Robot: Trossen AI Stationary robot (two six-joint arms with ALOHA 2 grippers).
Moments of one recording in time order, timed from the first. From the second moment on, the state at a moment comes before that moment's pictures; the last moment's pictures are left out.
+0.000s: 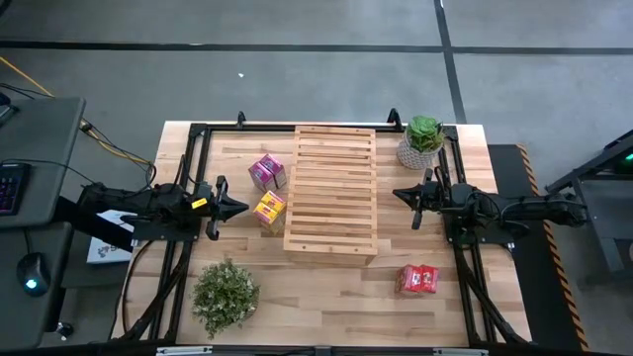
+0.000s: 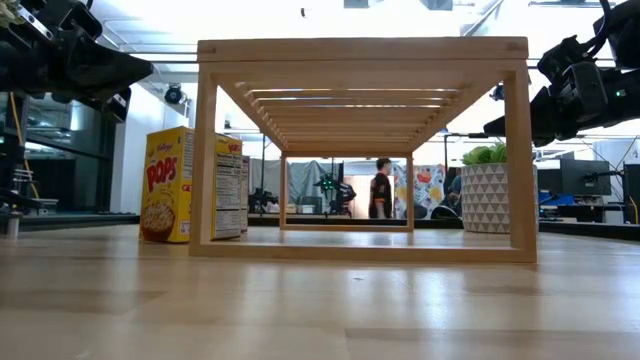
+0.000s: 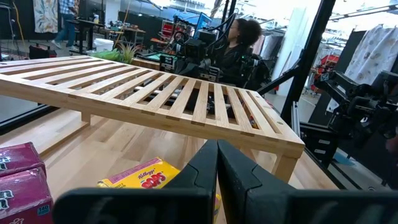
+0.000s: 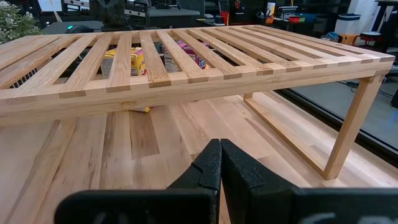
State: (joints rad) left arm -0.15 0.00 0.02 0.02 -0.17 -0.18; right arm -0.03 0.22 0.01 0.06 0.28 0.04
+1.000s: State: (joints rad) left arm -0.15 0.00 0.02 0.02 -0.17 -0.18; right arm -0.03 0.24 0.01 0.62 0.21 0.28
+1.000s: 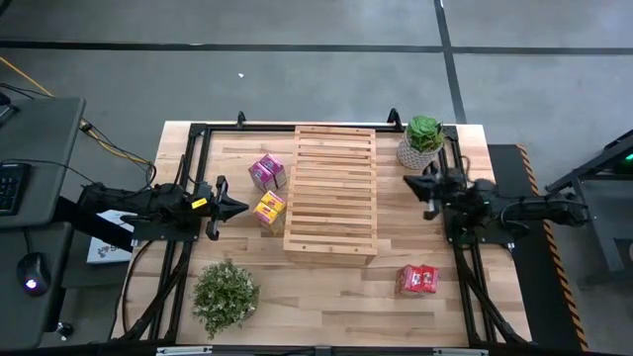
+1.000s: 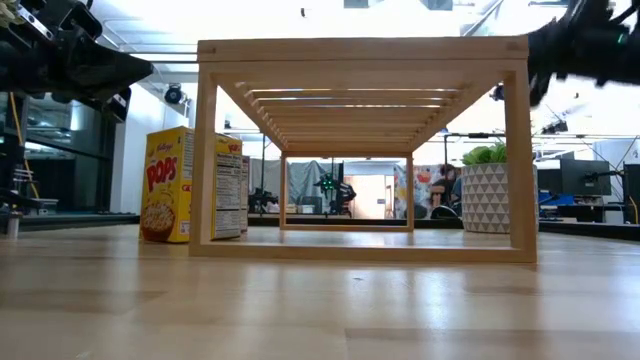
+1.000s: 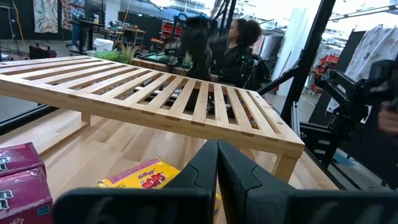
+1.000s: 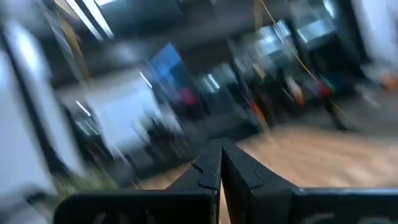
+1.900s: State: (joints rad) left arm -0.15 0.00 0.02 0.02 -0.17 -0.18; right arm 0.04 0.92 1.07 -0.97 -0.08 0.73
